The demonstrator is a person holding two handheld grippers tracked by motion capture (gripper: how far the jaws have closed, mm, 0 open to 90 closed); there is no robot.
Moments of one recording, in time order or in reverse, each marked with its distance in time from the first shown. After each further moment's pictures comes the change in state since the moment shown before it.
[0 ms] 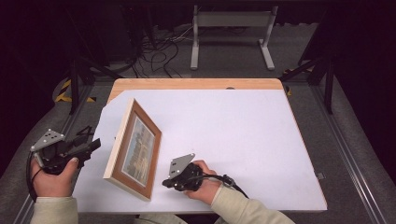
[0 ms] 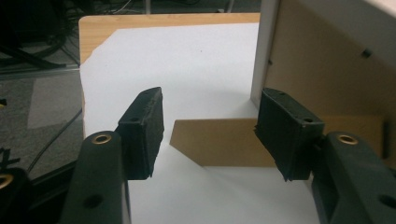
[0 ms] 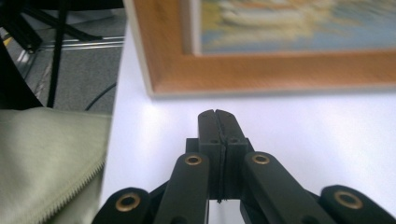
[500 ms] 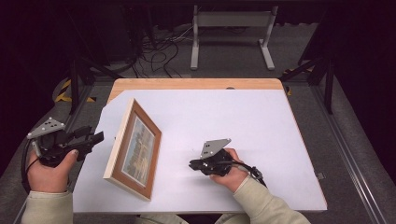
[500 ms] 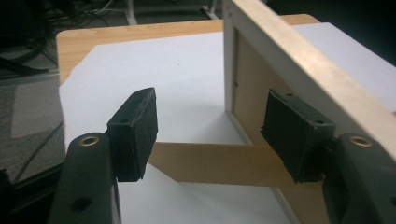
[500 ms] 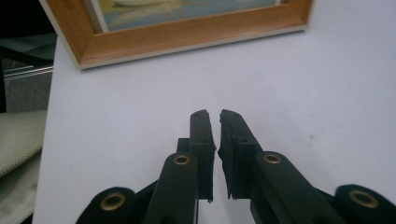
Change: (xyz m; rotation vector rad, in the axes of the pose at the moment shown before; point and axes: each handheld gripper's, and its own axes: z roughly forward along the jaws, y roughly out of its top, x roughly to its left) left arm -0.019 0.036 -0.008 0.027 -0.064 0.028; right arm -0.038 -0.041 -0.069 -0.053 -0.158 0.132
